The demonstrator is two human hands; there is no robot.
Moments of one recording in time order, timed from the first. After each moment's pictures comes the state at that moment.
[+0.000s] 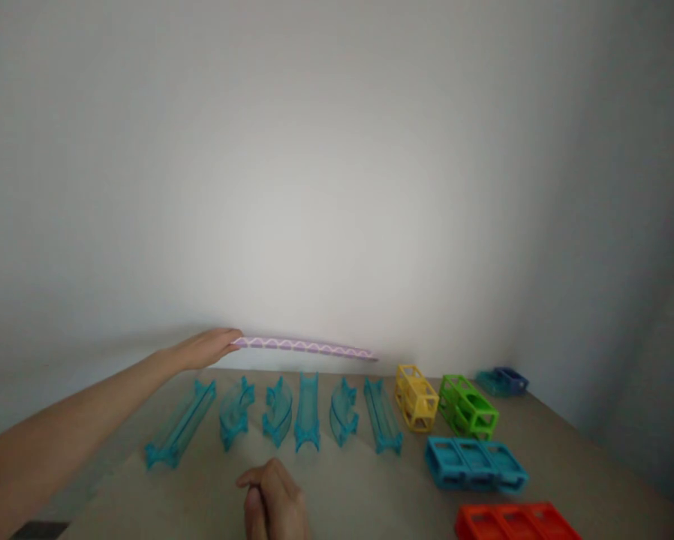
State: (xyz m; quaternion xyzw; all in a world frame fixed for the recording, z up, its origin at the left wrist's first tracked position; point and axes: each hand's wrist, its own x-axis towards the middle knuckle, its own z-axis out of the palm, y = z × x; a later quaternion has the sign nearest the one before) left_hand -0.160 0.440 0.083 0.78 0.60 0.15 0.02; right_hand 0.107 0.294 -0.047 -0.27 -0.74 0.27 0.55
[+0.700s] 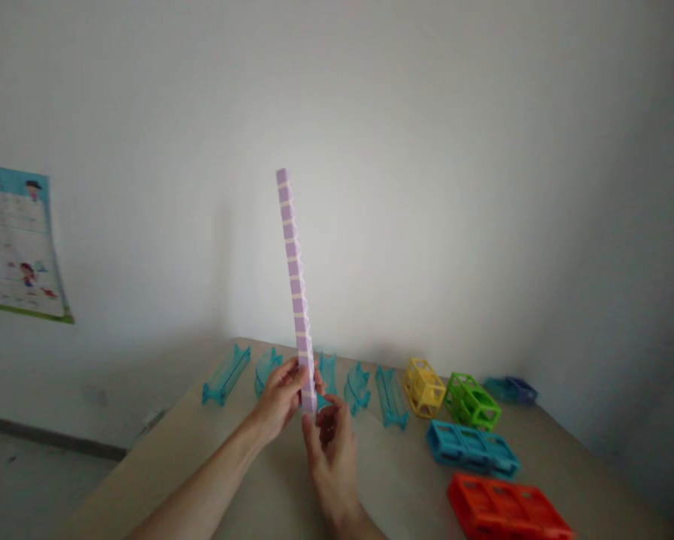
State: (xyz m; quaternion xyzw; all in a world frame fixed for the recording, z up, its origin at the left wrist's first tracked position) left_hand 0.026 0.320 0.015 0.42 0.23 0.70 0.52; right_hand 0.145 0.302 -0.033 -0.36 -0.67 0.31 0.56
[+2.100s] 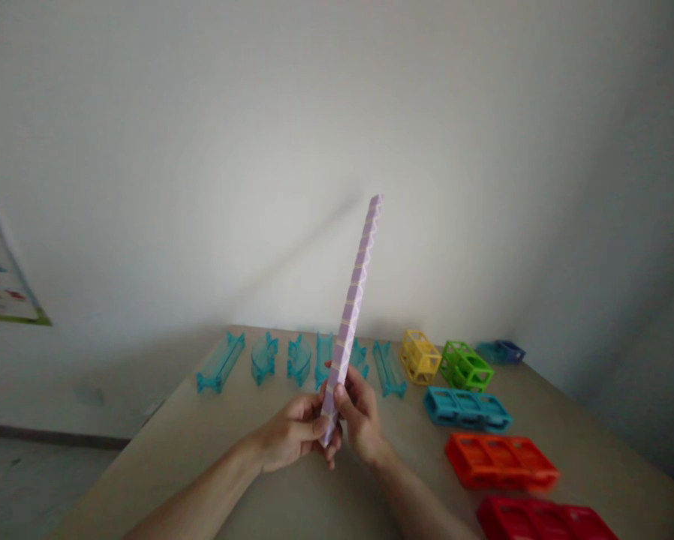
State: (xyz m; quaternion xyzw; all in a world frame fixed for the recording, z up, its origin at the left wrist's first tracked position) left_hand 0.039 0.285 -0.017 0.50 0.18 0.44 0.72; right_hand 0.180 0.316 0.002 -0.22 -0.62 0.56 0.51
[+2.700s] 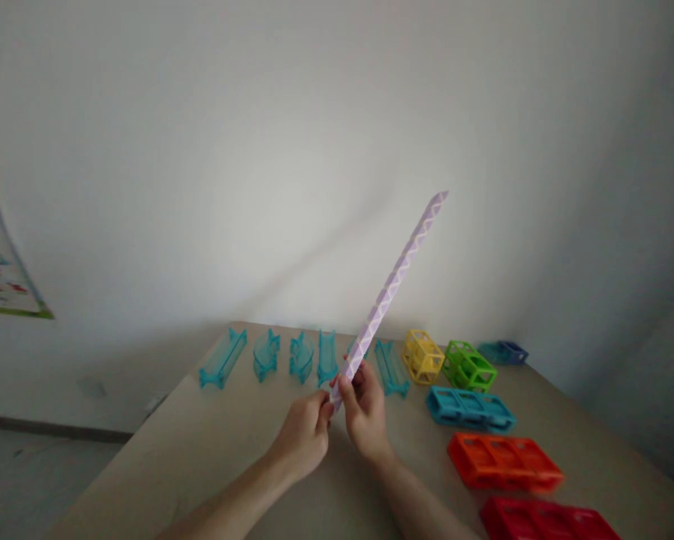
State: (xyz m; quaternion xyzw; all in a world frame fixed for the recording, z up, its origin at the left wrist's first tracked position) left_hand 0.061 0.277 -0.010 0.65 0.54 0.45 0.28; right_hand 0.176 0.331 -0.018 -0.28 -0.63 0.41 0.60
